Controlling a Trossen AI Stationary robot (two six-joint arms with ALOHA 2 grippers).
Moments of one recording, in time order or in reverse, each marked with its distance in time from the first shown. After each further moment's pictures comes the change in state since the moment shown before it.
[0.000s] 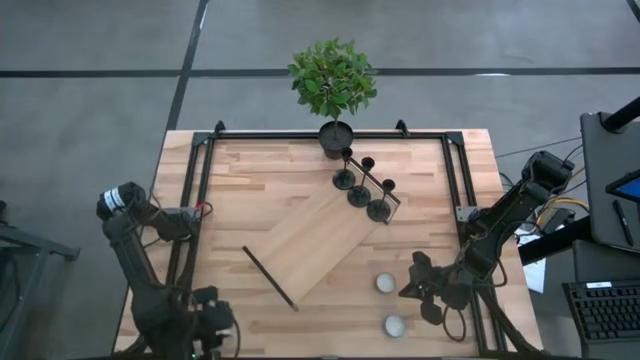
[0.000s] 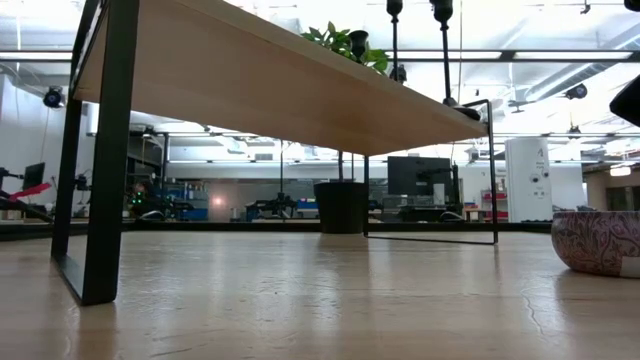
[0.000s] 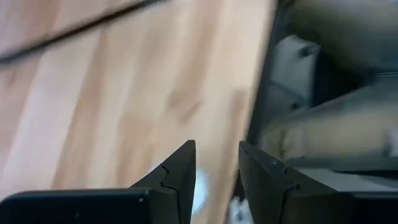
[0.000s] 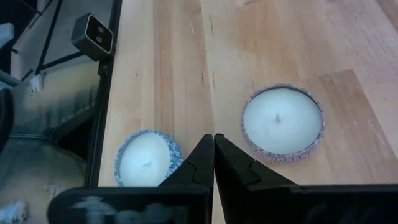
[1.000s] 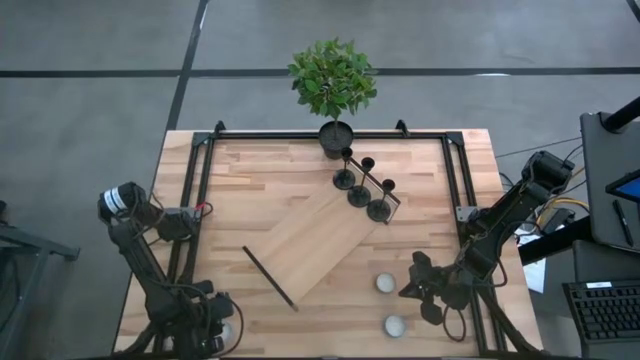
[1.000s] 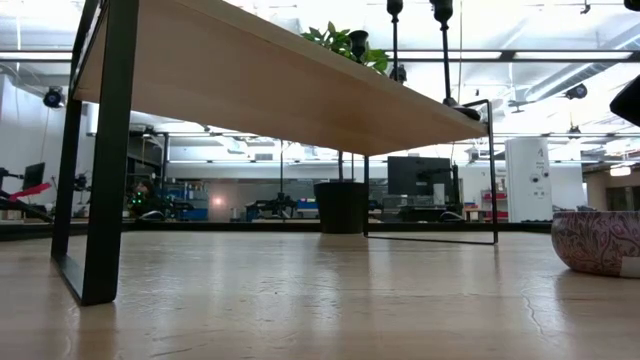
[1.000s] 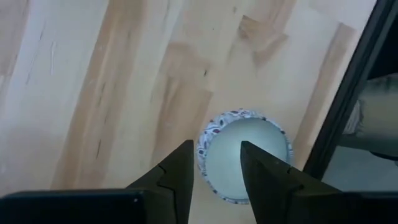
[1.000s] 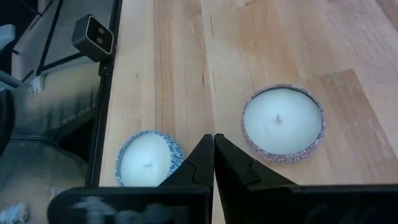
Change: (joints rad) left arm -0.008 -0.002 -0.243 0.112 0.163 -0.127; right arm 0.000 0.000 0.000 0.001 0.001 0.003
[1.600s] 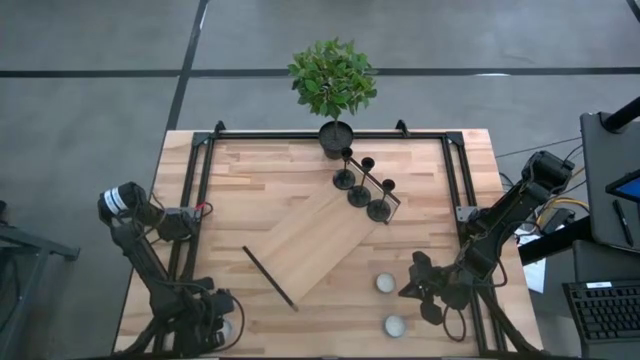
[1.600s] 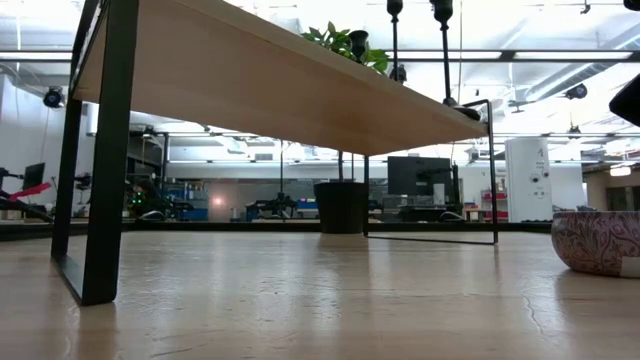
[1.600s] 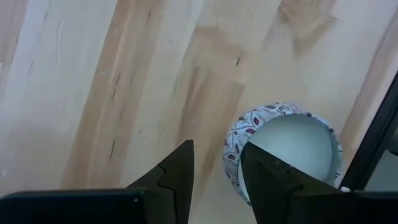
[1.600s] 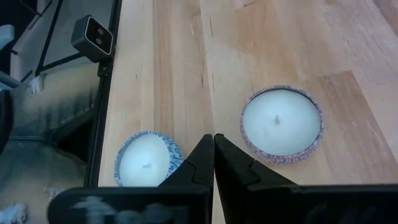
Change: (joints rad) left arm 0.004 0.000 -0.094 0.068 0.025 -0.005; right arm 0.000 0.000 0.000 0.000 0.005 -0.003
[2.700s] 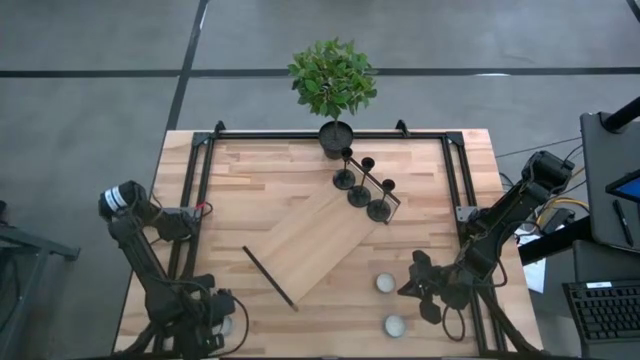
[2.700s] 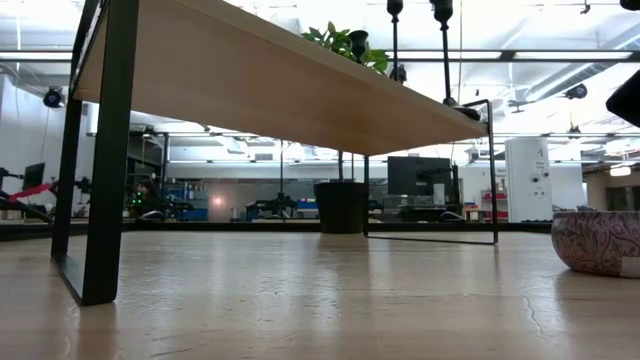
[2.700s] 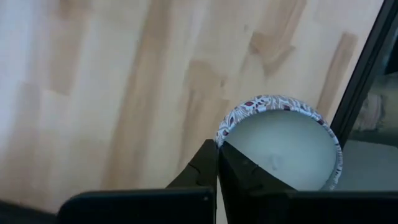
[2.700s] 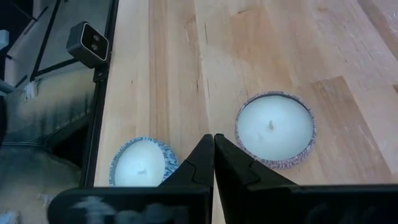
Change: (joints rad) left arm 0.046 -0.006 0.202 -0.256 -0.016 0.102; right arm 0.000 0.000 0.000 -0.001 0.027 0.000
